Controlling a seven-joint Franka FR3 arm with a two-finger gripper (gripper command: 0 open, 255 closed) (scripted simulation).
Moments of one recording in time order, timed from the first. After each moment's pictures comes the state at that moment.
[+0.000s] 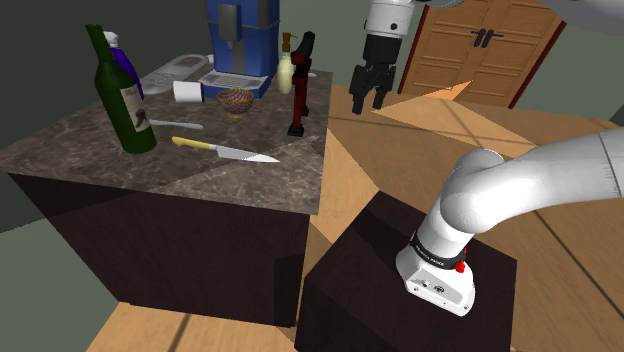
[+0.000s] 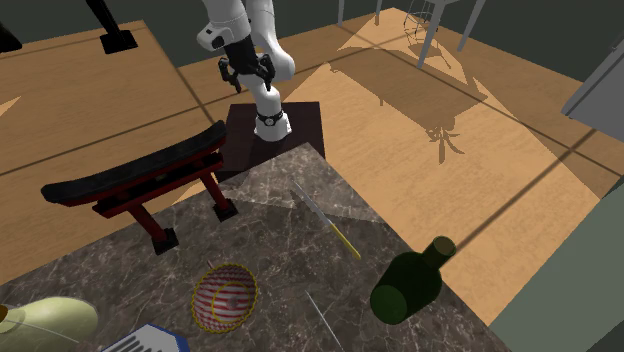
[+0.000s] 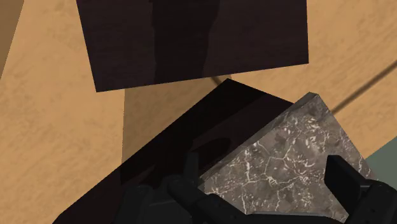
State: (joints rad) arm 0.01 -0.81 -0.06 -2.41 0.08 1.54 0.09
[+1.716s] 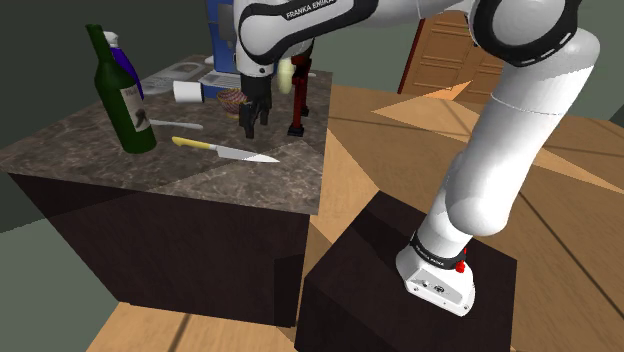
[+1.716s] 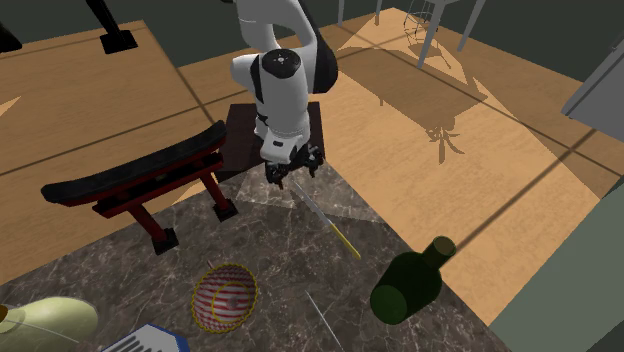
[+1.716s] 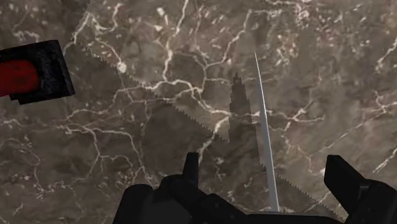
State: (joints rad) arm 0.17 0.04 0.04 -1.96 0.03 2.00 -0.18
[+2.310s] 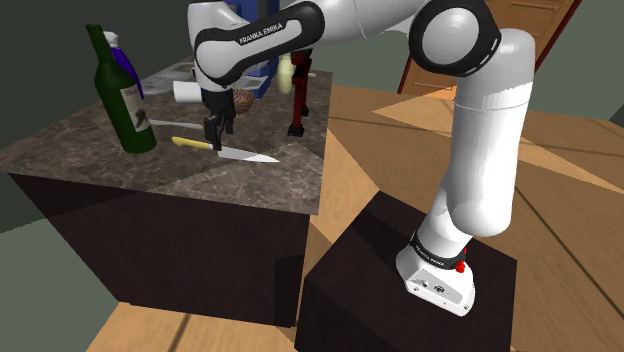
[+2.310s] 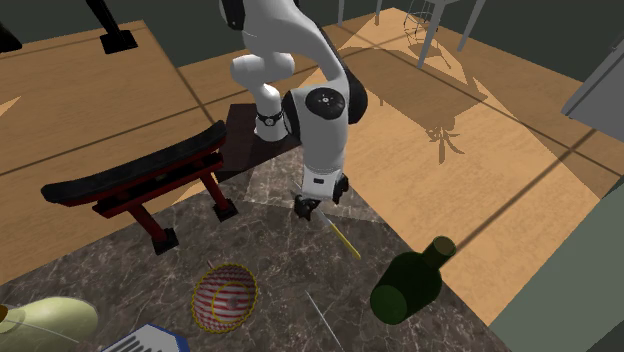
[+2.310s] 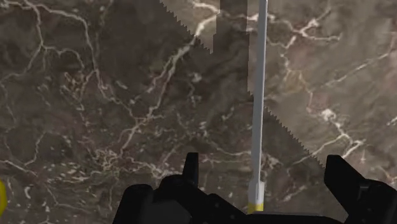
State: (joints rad) arm 0.23 0.32 0.08 -1.68 -0.02 2.03 -0.23
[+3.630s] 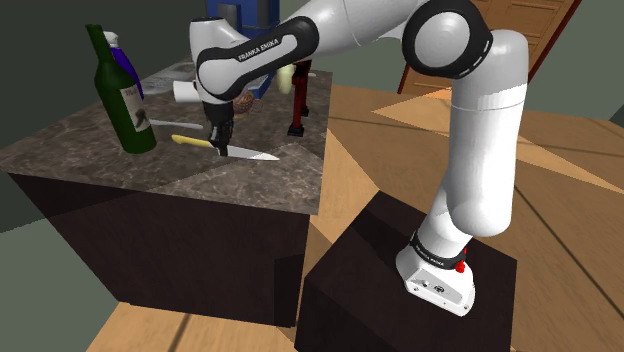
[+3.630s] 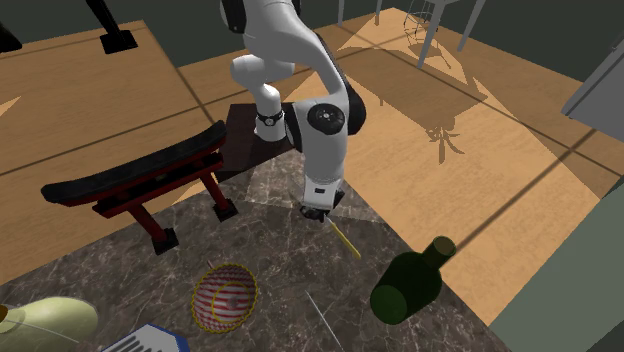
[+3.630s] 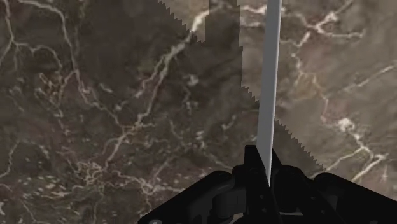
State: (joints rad) arm 0.23 0.36 0.08 -1.72 -0.03 2.10 -0.23
